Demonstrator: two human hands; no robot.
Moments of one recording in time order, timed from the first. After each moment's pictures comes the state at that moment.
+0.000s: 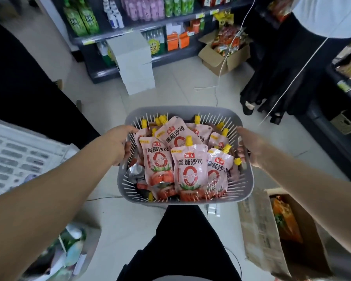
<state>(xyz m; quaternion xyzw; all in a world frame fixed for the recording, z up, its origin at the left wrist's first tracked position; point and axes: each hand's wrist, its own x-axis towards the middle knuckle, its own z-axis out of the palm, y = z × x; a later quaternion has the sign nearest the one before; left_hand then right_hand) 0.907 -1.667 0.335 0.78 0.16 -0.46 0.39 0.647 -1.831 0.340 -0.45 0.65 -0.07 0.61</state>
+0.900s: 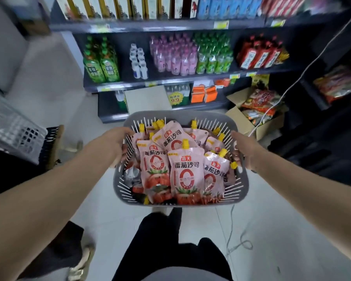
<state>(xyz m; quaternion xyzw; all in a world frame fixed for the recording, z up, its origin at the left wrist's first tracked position) 1.274 -2.007 0.356 0.74 0.21 -0.44 0.46 1.055 -2.220 0.348 -0.51 0.60 -0.08 0.61</state>
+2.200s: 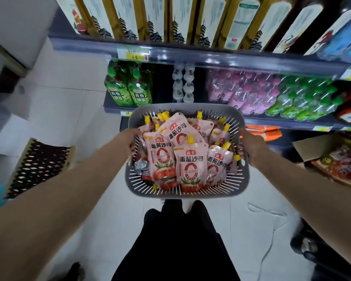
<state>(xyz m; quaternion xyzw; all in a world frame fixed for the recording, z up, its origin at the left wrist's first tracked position) 1.714 -2.211 0.224 0.71 0.31 -0.39 0.50 1.563 -2.485 0.215 -0.58 0.59 0.03 0.57</state>
